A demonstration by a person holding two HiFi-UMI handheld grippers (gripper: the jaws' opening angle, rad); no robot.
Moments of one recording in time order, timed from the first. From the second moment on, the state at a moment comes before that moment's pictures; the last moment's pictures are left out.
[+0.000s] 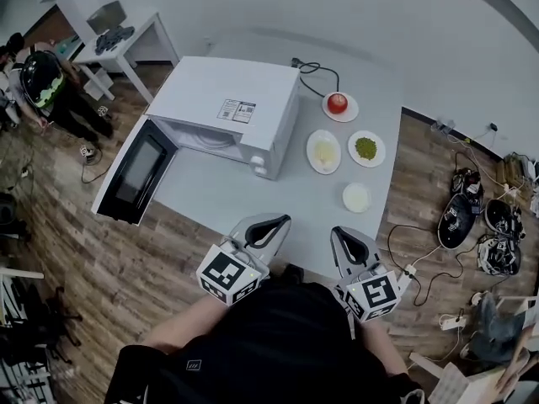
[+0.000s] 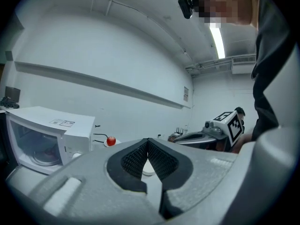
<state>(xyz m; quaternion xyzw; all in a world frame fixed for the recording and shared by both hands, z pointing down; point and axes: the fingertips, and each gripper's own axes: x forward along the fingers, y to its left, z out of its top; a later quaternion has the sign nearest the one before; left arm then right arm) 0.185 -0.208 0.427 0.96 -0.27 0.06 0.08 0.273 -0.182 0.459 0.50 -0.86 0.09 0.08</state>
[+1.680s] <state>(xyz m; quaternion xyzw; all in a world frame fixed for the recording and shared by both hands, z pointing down) 0.260 -0.278 0.555 0.96 -0.19 0.20 0.10 0.383 -0.272 0.723 0.41 -0.68 -0.09 0.61</state>
